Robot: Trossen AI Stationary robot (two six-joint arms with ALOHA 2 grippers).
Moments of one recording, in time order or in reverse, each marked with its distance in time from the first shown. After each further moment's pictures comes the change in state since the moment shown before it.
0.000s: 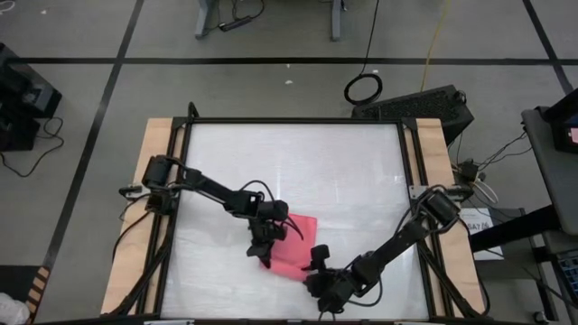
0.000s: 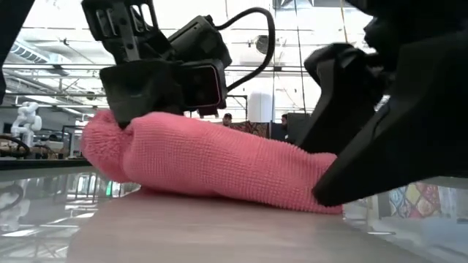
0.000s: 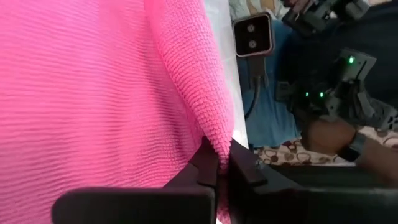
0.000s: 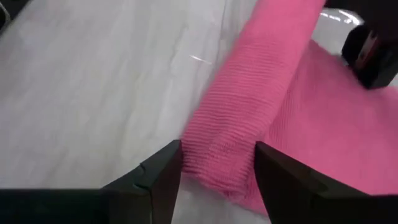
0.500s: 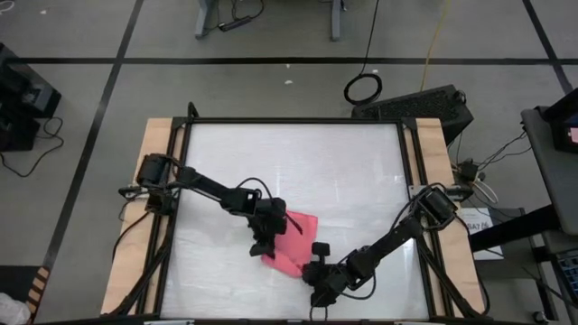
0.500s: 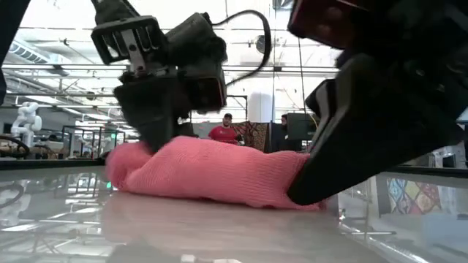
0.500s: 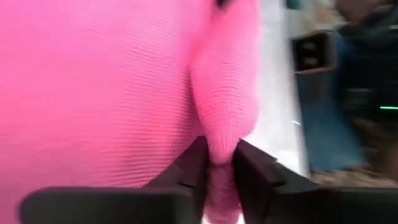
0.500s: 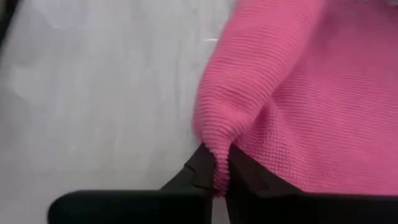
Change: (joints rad) left arm 0.012 -0.071 -0.010 -0.044 -0.211 0.060; right arm -0.040 0.014 0.002 -0.029 -0.119 0.295
